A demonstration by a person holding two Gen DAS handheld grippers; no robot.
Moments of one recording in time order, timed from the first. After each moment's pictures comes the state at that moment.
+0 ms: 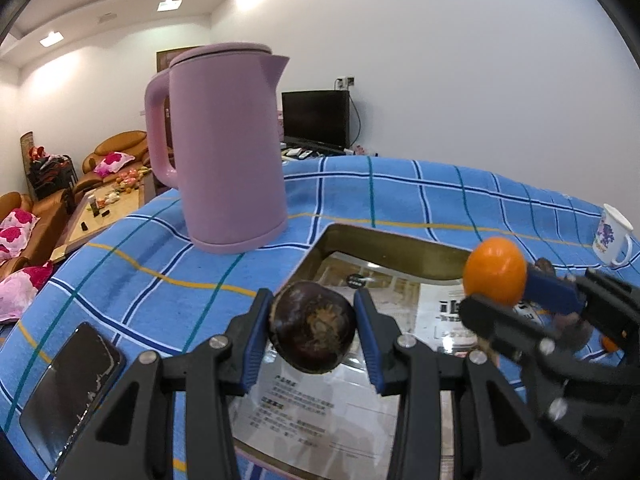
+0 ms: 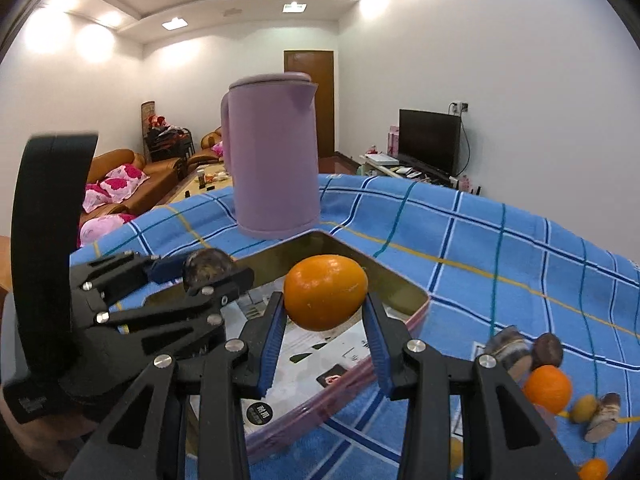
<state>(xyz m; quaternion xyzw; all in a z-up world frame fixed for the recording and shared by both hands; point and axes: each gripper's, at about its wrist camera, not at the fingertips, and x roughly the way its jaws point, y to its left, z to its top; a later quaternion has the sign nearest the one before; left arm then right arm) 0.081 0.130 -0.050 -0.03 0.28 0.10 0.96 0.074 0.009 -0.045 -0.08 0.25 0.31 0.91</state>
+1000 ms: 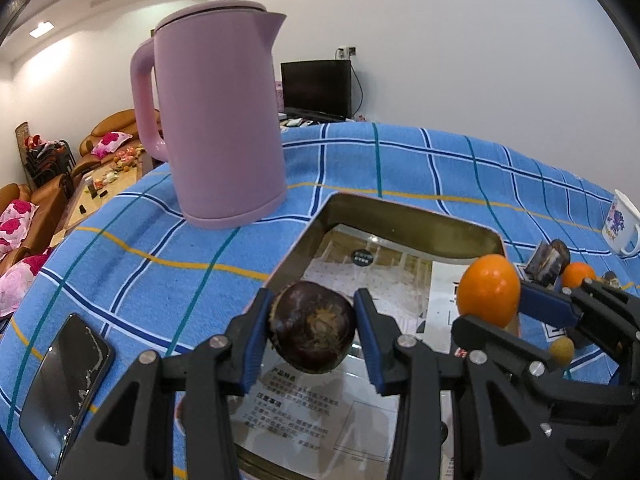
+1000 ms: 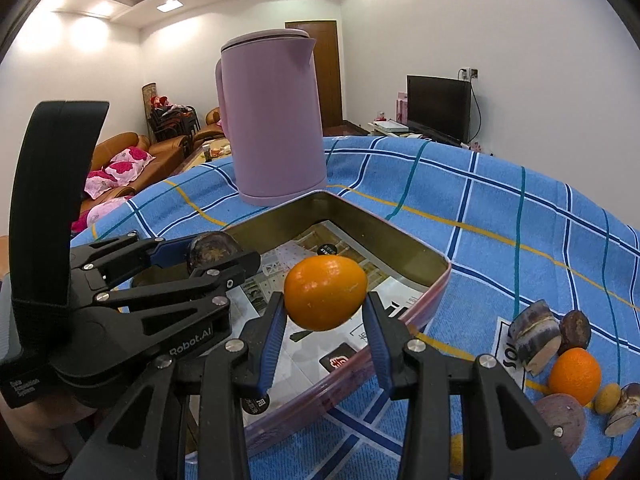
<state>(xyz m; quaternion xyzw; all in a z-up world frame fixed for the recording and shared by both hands) 0.102 0.132 -0.063 -0.03 0.33 0.10 0.94 0.092 0.014 -0.061 -0.08 0.31 0.33 0.89</state>
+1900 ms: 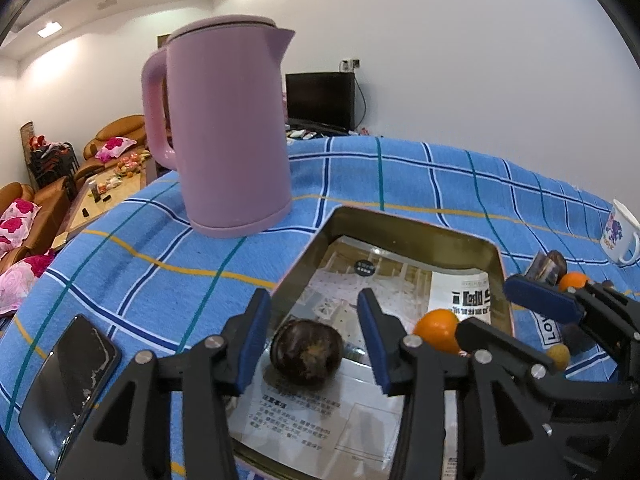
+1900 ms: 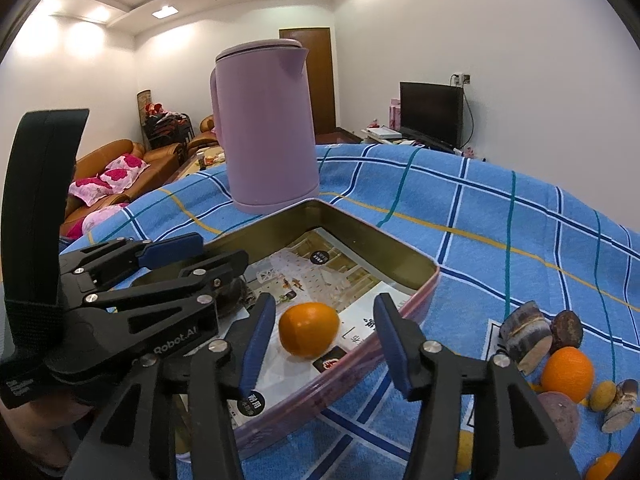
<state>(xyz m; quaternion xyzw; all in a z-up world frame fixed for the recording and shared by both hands) 0.092 0.135 -0.057 -0.03 0.31 0.10 0.95 0.088 0.008 -0.058 -0.07 0.29 0.31 0.90</state>
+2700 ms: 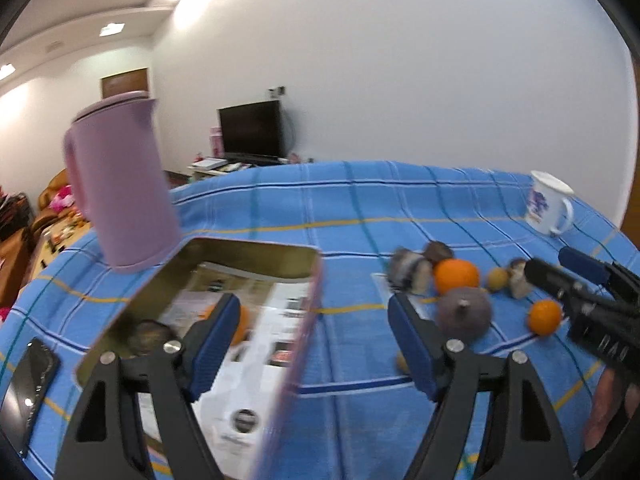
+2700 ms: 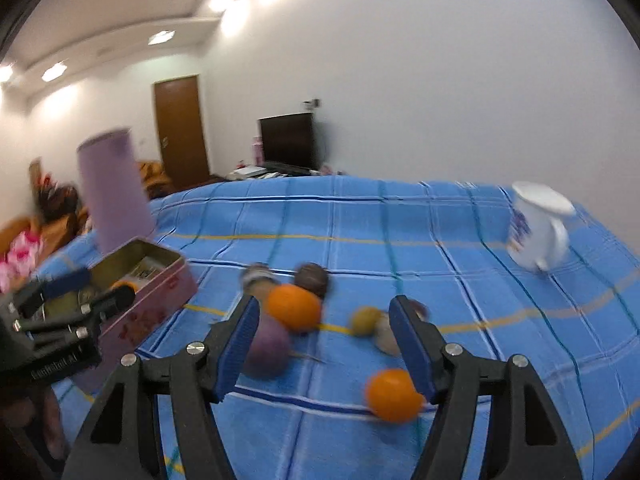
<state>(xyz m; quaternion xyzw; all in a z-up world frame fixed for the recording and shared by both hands) 0.069 0.010 -0.040 0.02 0.27 -0.01 0.96 0.047 -0.182 -0.040 0.02 0.25 0.08 0.97</state>
